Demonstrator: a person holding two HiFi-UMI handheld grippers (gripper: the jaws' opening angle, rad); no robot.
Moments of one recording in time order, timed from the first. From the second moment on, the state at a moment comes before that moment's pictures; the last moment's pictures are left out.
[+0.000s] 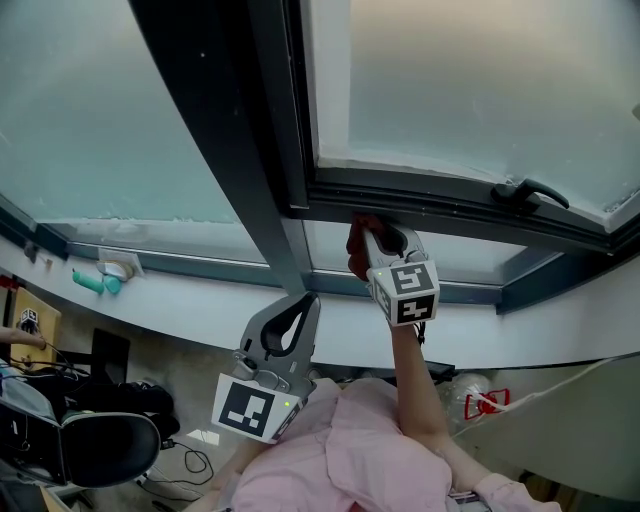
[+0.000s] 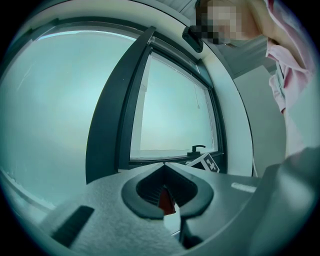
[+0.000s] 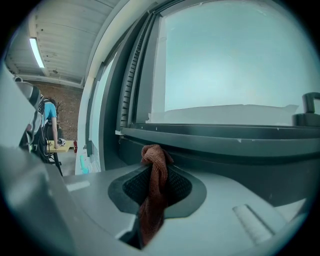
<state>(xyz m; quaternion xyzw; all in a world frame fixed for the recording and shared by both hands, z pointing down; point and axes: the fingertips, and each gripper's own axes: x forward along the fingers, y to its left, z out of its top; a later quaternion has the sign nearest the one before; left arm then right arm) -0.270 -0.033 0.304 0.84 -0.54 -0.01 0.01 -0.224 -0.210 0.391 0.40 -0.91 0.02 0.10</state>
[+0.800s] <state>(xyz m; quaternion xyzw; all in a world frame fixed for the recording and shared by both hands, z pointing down) -0.213 -0.046 0.307 0.85 -0.53 0.00 0.01 -0.169 -0.218 0.394 0.41 -0.91 0.02 0.10</state>
